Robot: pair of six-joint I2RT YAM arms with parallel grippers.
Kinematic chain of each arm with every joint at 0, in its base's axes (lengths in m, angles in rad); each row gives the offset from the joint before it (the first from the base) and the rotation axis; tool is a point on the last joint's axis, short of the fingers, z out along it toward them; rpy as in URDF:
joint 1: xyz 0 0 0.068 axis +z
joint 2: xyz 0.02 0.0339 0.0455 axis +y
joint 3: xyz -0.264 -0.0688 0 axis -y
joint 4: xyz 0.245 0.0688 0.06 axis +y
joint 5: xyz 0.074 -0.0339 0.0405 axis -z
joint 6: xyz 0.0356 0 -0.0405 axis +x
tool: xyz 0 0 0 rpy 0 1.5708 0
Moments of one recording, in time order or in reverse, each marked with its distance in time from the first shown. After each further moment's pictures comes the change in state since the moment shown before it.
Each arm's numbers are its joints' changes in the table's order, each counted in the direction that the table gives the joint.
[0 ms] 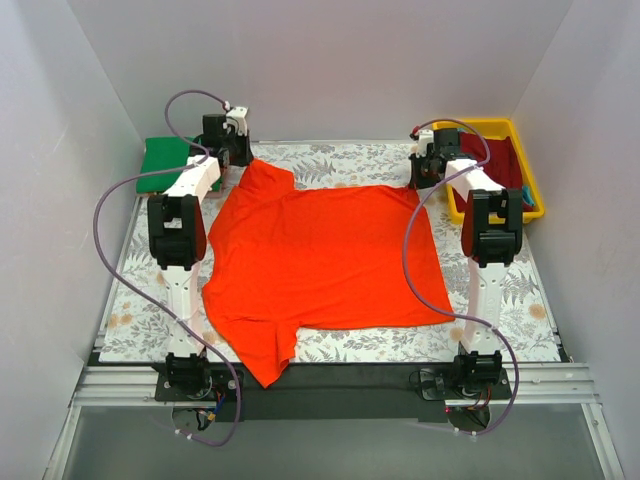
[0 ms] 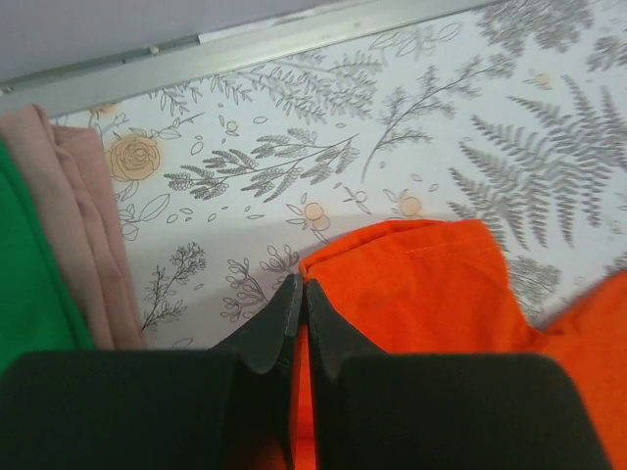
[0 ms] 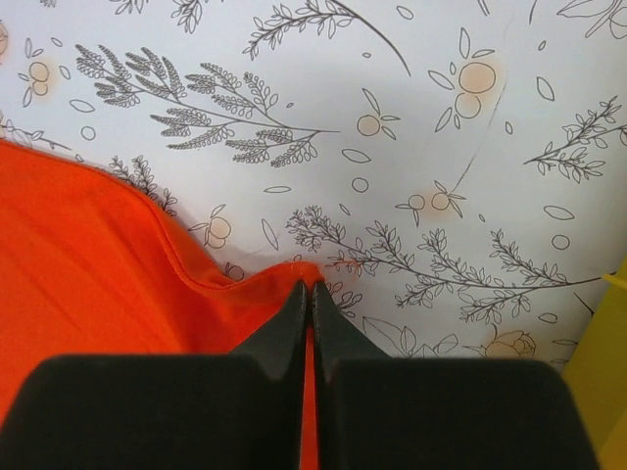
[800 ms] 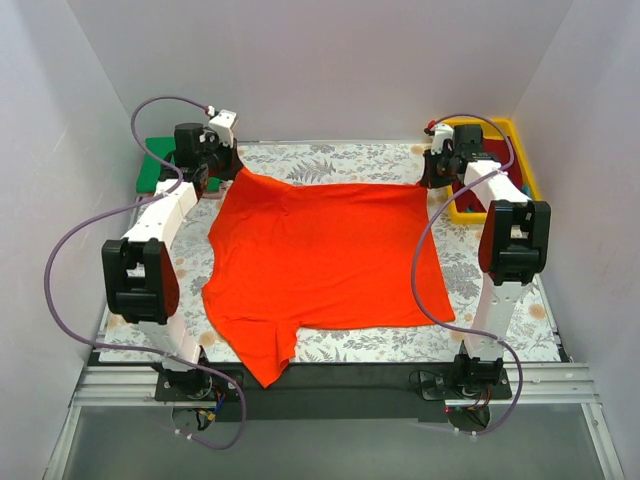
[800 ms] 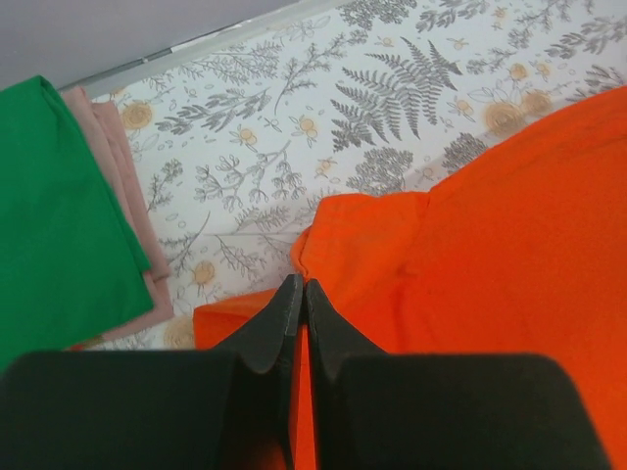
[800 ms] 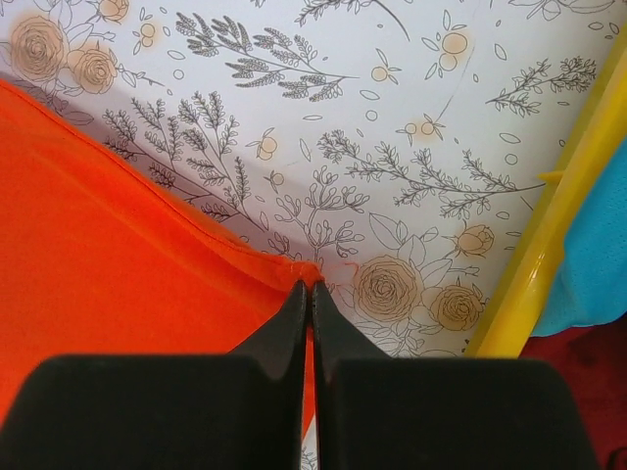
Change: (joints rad) left arm 0.007 -0.610 -0.554 -0.049 0.082 0.087; right arm -0.047 -0.261 -0.193 0.022 -0.086 -0.050
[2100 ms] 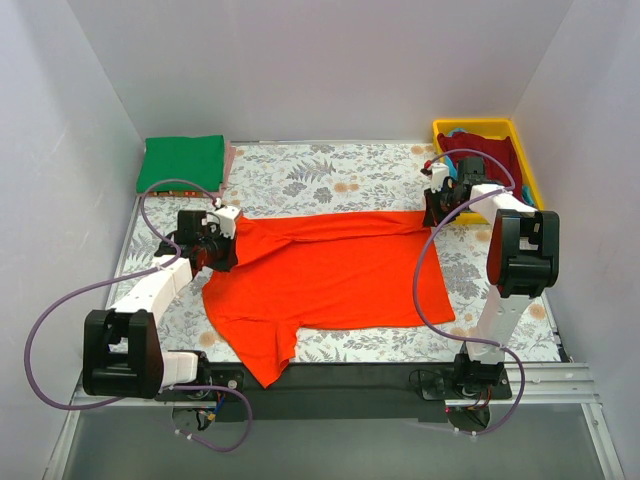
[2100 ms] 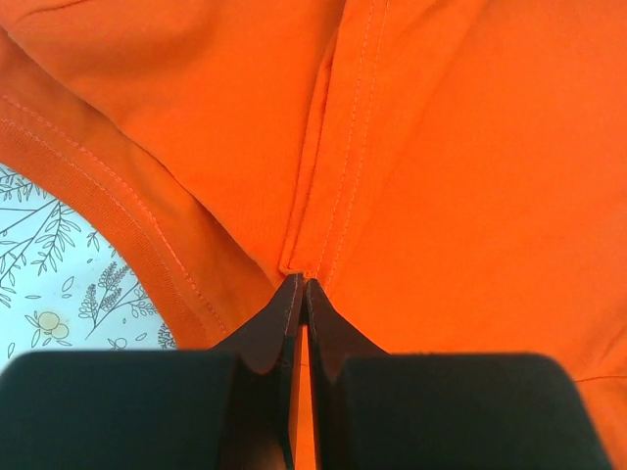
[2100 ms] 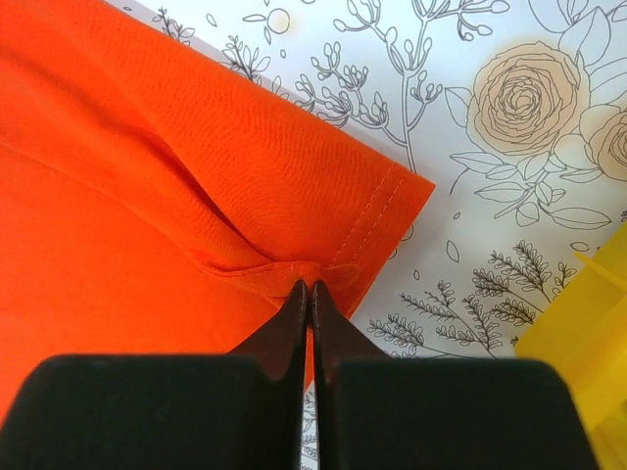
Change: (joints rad) left arm 0.000 -0.504 -0.756 0.133 -0.030 0.094; right arm -0.036 -0.138 -0.339 0.054 -0.081 -0.194
